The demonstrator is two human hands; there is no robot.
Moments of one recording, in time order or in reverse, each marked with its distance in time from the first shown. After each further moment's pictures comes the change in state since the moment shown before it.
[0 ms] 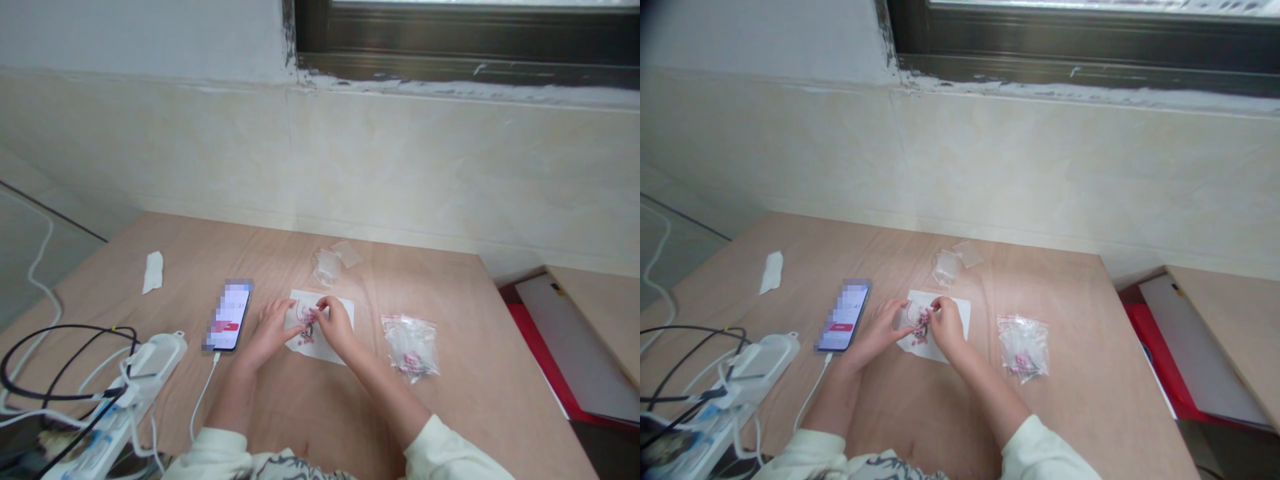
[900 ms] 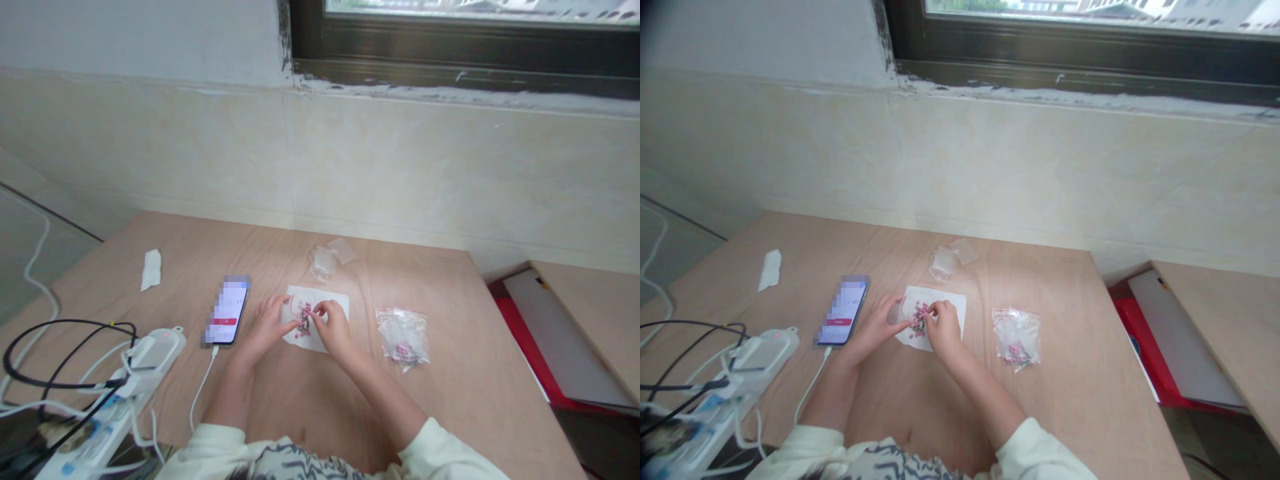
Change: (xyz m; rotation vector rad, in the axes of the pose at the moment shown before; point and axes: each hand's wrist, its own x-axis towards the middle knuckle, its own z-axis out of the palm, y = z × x) left_hand -0.008 0.001 0.000 -0.038 0.056 0.025; right_hand -0.023 -0.012 -0.007 -0.042 0.060 0.023
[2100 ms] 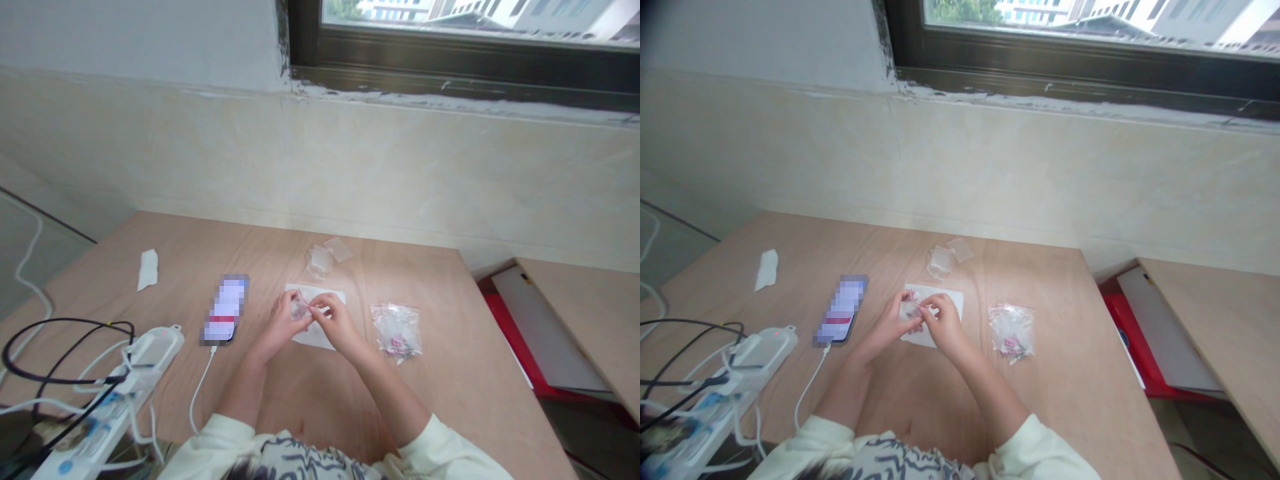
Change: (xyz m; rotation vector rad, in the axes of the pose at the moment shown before) left_hand -0.001 0.036 0.009 -0.376 0.057 -0.151; right_hand -0.003 -0.016 -0.025 0.318 -0.065 -0.031
